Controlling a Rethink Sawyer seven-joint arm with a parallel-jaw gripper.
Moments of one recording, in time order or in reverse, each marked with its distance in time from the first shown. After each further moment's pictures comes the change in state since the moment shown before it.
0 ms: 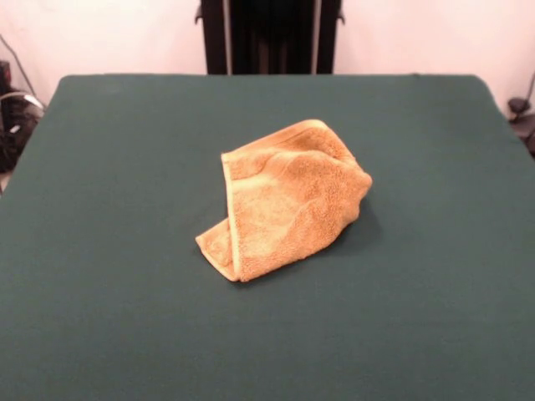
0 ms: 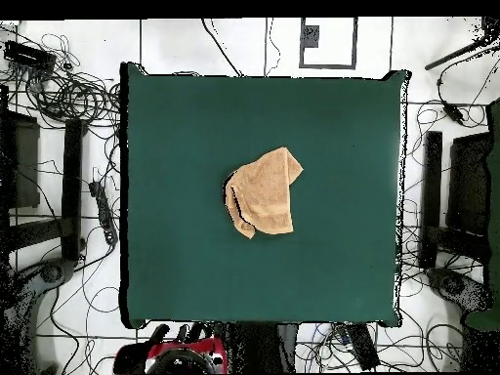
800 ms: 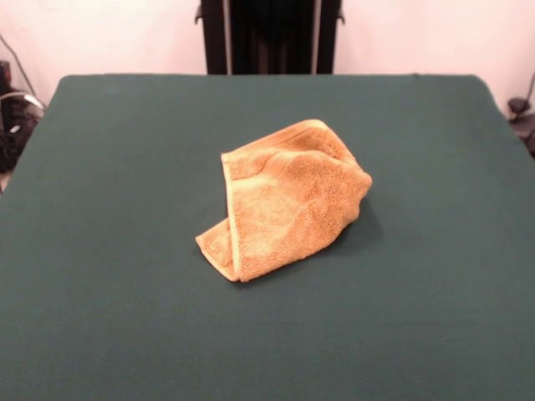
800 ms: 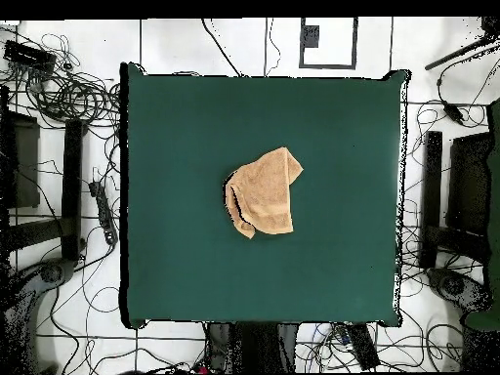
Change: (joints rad) arm -0.069 0.036 0.155 -0.152 -0.057 0.562 -0.191
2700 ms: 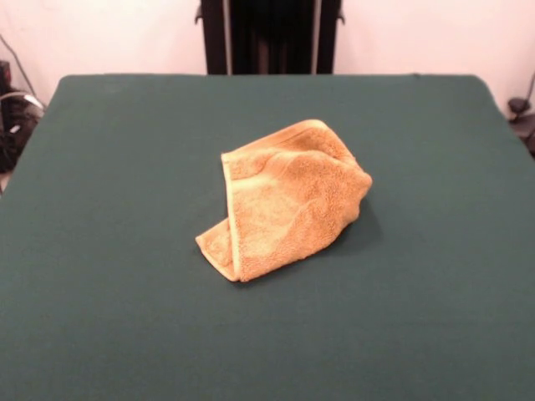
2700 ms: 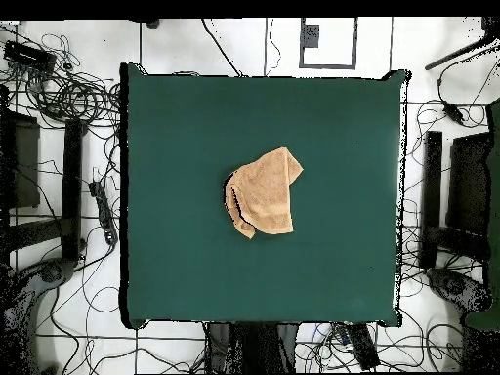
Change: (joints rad) arm 0.106 -0.198 -0.137 -0.028 0.056 -0.195 0.414
